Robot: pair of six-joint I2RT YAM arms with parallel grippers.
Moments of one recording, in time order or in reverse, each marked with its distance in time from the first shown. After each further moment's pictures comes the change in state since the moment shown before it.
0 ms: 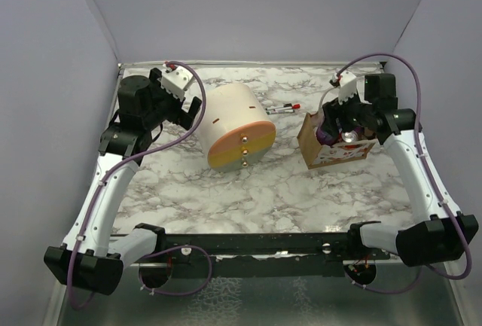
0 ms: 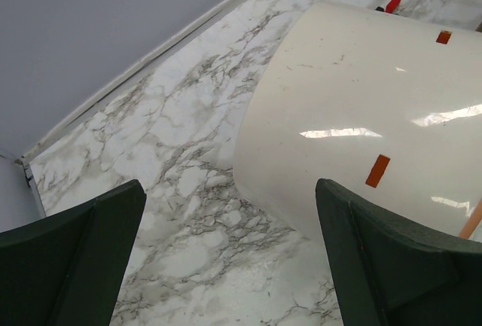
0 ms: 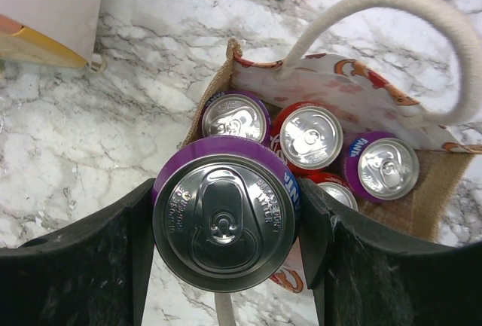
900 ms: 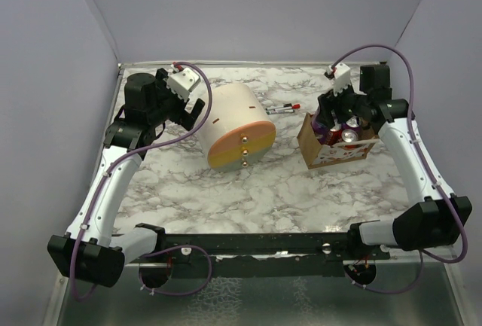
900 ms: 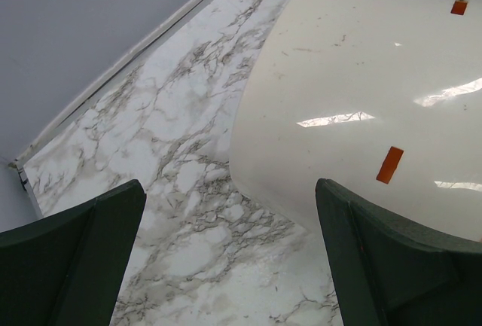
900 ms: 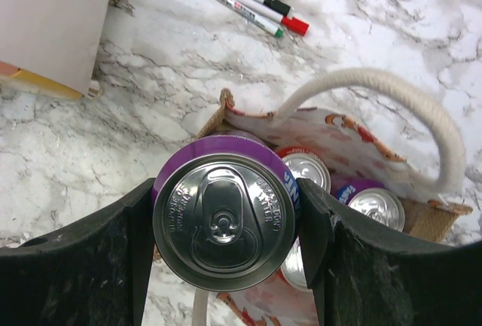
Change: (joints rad) left arm 0.000 0.060 -0.003 -0.013 0.030 0.060; right arm 0.001 0.073 0.055 0.058 -0.021 -0.035
